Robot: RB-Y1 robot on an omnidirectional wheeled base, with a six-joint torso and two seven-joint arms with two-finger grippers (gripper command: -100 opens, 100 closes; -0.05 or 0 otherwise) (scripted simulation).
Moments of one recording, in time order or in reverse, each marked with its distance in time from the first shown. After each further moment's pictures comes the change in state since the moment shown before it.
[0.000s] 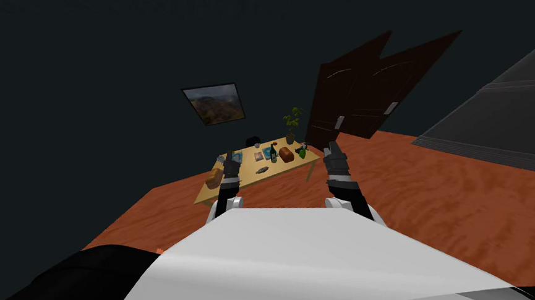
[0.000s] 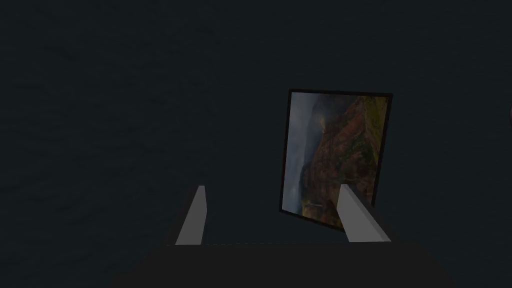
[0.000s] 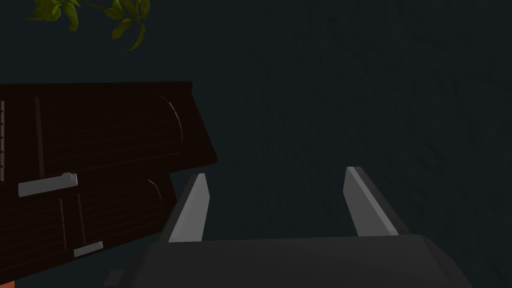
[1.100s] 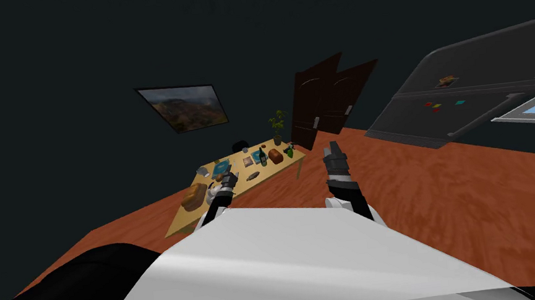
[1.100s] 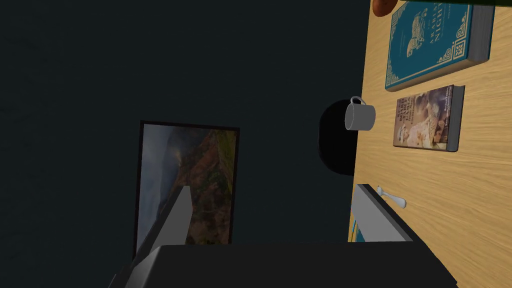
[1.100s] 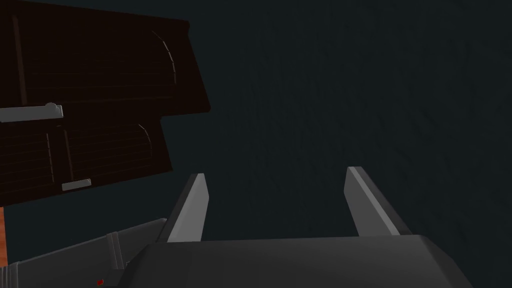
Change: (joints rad) left arm 0.113 0.161 0.082 0.104 0.220 0.273 0.098; right arm 0.000 0.000 0.000 0.000 0.000 0.000 0.000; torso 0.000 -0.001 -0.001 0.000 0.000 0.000
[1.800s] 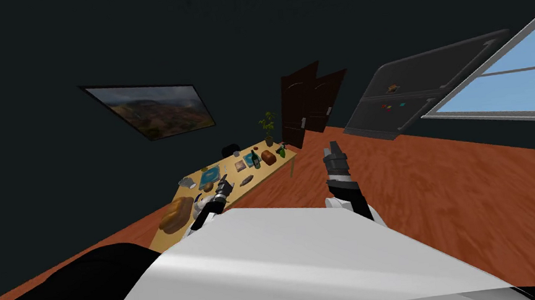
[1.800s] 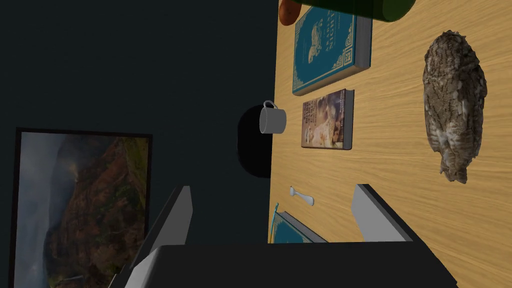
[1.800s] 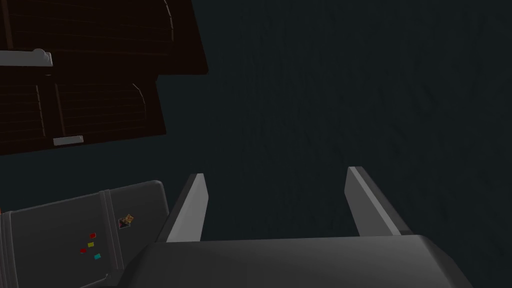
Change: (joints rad) left arm 0.058 0.096 0.082 0.073 0.167 0.174 0.069; right arm 0.000 0.000 0.000 0.000 0.000 0.000 0.000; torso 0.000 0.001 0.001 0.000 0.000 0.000
